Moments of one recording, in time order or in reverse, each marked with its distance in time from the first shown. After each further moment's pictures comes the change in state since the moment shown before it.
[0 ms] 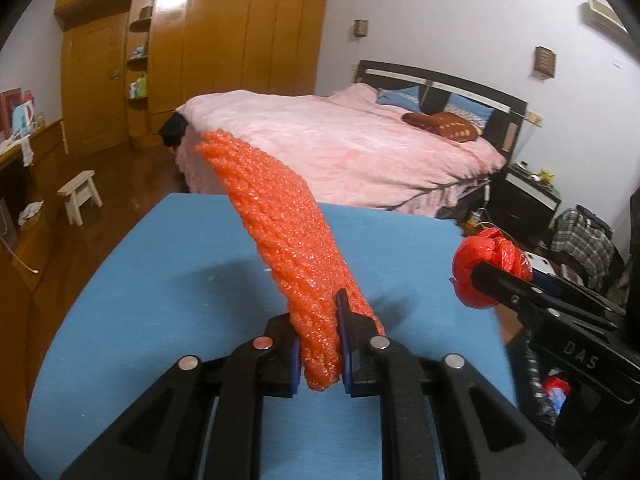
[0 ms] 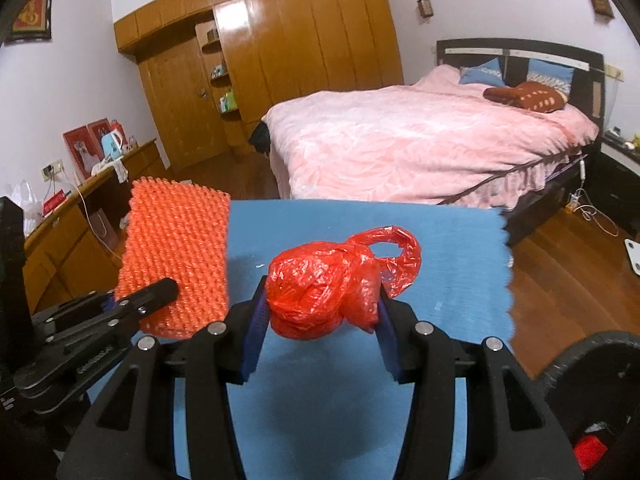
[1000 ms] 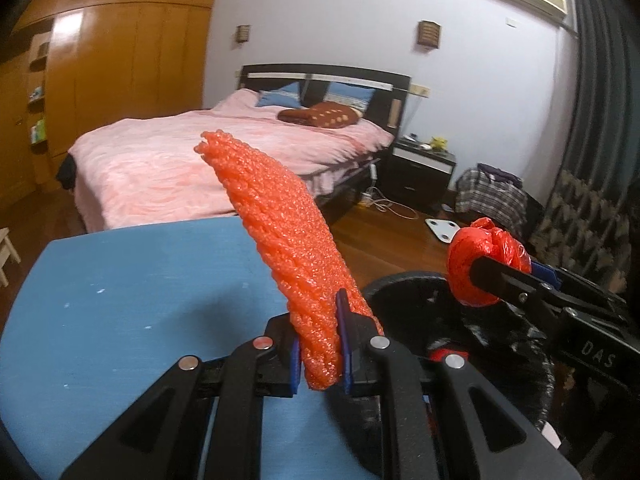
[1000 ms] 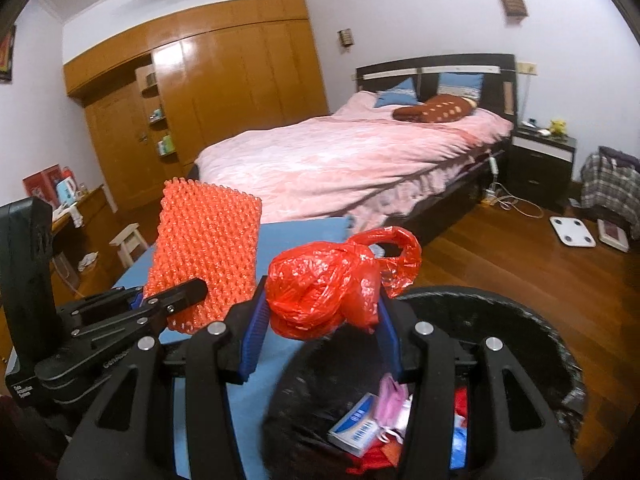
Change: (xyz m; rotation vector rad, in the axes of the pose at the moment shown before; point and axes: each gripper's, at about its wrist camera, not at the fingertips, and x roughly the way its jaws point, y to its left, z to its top) left arm -0.036 -0.176 -0.018 0.218 -0.005 -0.323; right arm -0.182 -0.113 -0.049 0.124 -0.119 -0.226
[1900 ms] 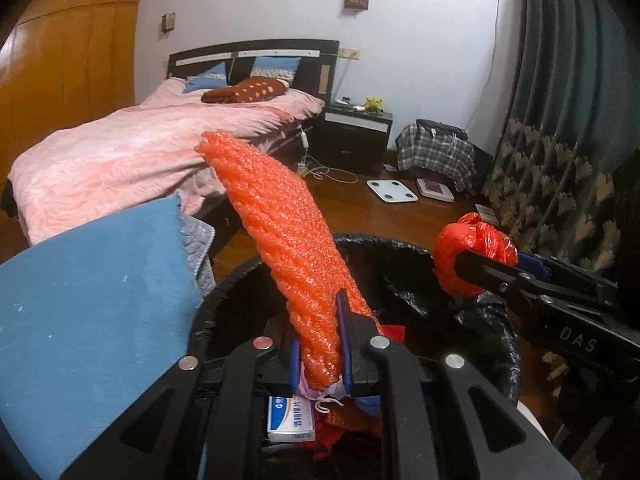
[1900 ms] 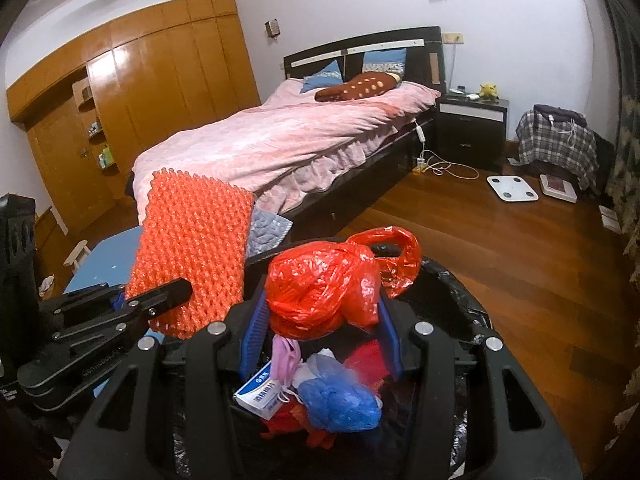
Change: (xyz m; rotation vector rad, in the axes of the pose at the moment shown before) left arm 0.060 -0.106 -0.015 0.144 0.103 -0.170; right arm -0.025 -0.104 -0.052 0.128 0.044 -0.189
